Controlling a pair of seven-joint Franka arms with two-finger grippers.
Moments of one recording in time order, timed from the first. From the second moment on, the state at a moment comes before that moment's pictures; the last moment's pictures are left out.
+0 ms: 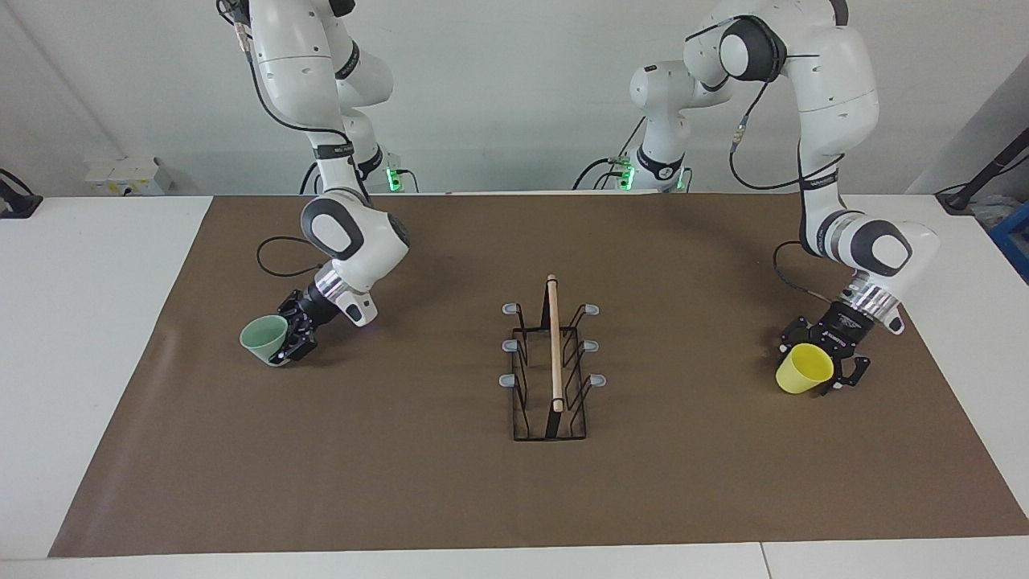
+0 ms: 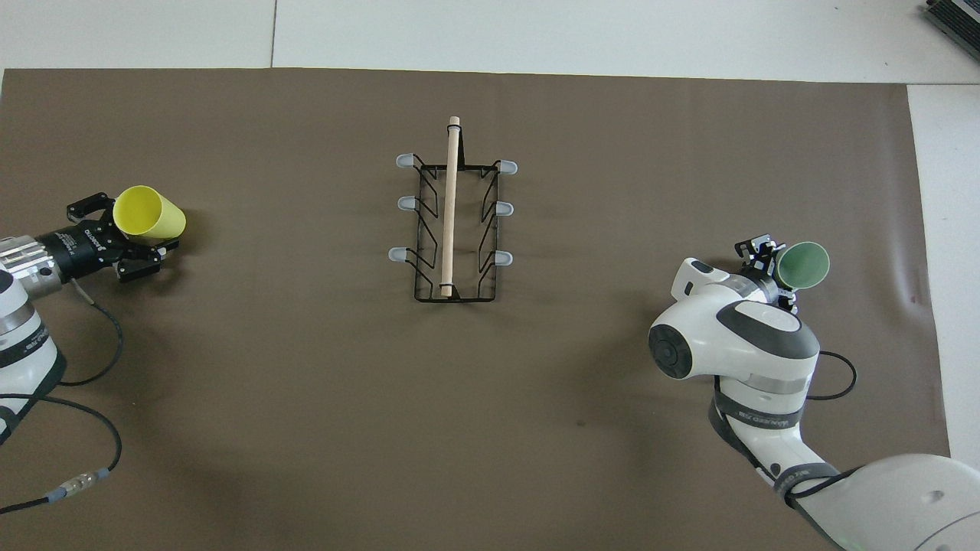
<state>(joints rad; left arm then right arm) 0.05 0.50 0.31 -1.93 -1.41 2.18 -0.88 0.10 0.24 0.05 -2.25 -1.43 2.18 -0.56</state>
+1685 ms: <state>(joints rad) -0.15 0.17 0.28 -1.93 -0.82 2.33 -0.81 0.16 0.01 0.05 -1.84 0.09 2.07 -0.71</state>
